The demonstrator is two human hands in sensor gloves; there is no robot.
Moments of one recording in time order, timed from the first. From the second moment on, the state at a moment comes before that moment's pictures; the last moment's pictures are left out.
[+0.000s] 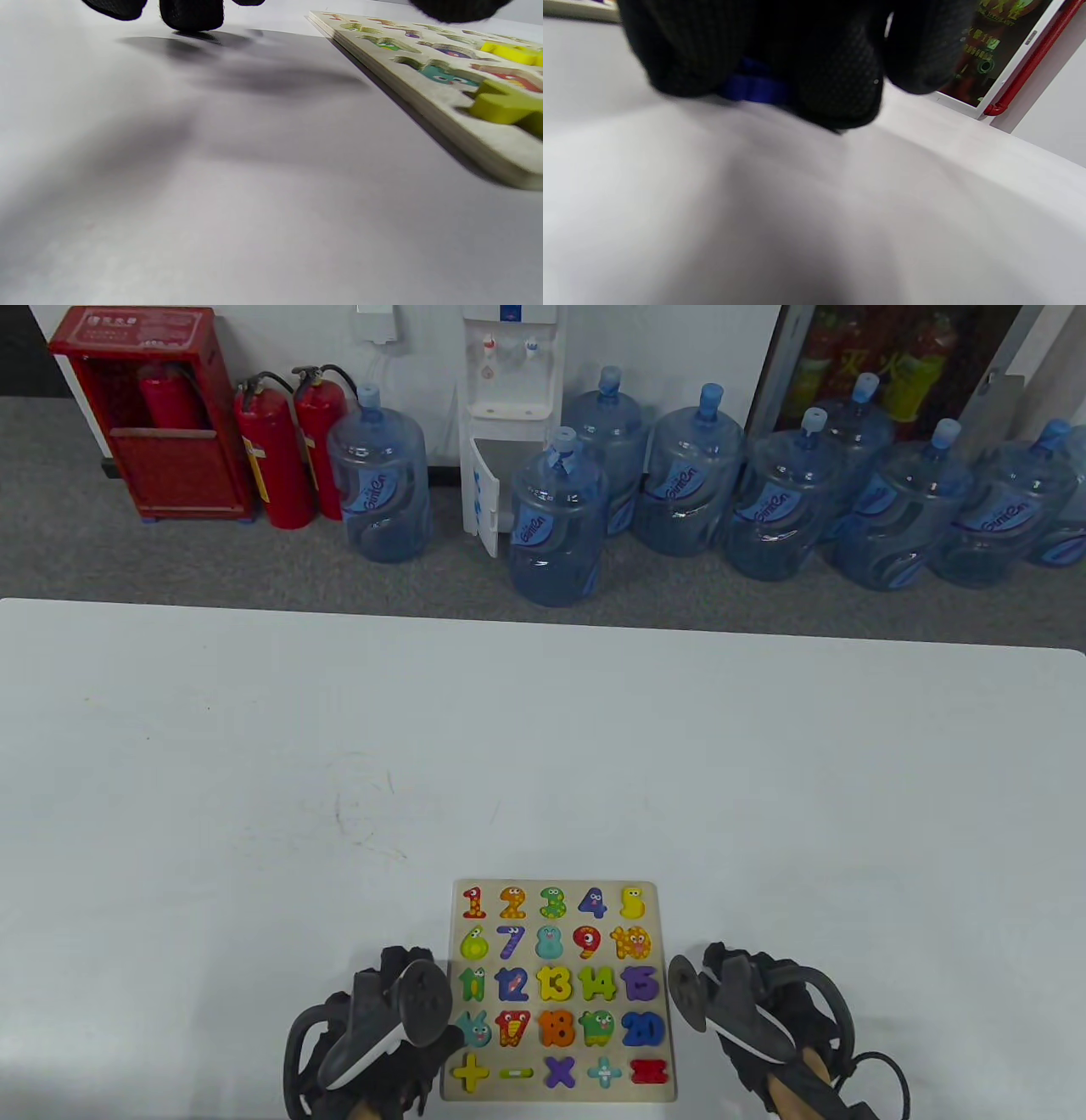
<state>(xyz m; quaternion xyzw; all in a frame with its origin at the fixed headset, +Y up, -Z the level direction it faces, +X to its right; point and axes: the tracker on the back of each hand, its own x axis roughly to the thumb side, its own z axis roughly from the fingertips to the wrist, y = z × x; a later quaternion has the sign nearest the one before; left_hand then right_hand) -0.152 -0.746 -0.189 -0.20 -0.01 0.05 0.98 0.185 -0.754 -0.236 -0.06 -0.06 -0.98 0.17</state>
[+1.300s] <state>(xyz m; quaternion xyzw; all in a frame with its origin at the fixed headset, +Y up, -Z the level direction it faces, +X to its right) -0.151 -0.745 -0.189 -0.21 -0.01 0.06 0.98 0.197 -0.738 -0.234 -0.10 -0.04 -0.99 0.08</state>
